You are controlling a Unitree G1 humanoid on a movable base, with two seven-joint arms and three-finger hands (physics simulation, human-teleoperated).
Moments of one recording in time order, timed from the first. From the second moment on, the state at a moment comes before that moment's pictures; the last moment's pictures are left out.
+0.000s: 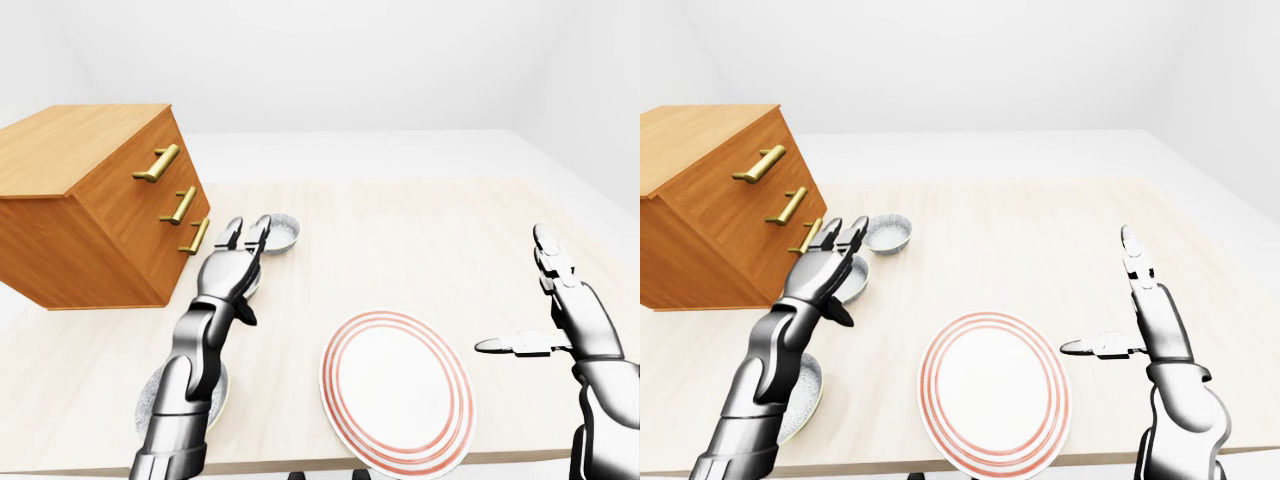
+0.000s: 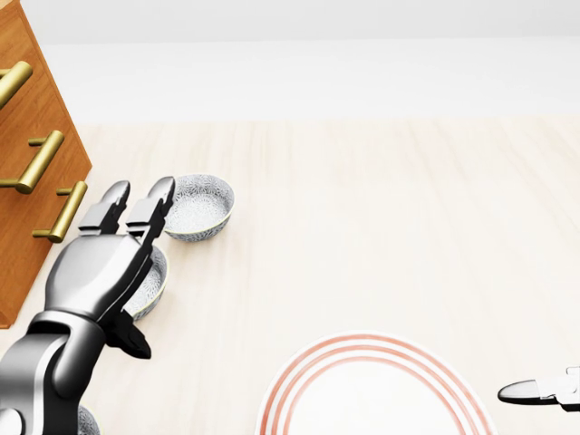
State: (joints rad) left arm -0.24 0.20 0.04 -0.02 1.12 -0.09 -0.24; right arm 0.10 -0.17 -0.56 -0.43 -0.28 0.09 0.45
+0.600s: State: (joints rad) left arm -0.24 0.22 0.06 0.02 1.15 -0.09 -0.21; right arm 0.10 -0.17 -0.56 -0.42 -0.28 0.09 0.44
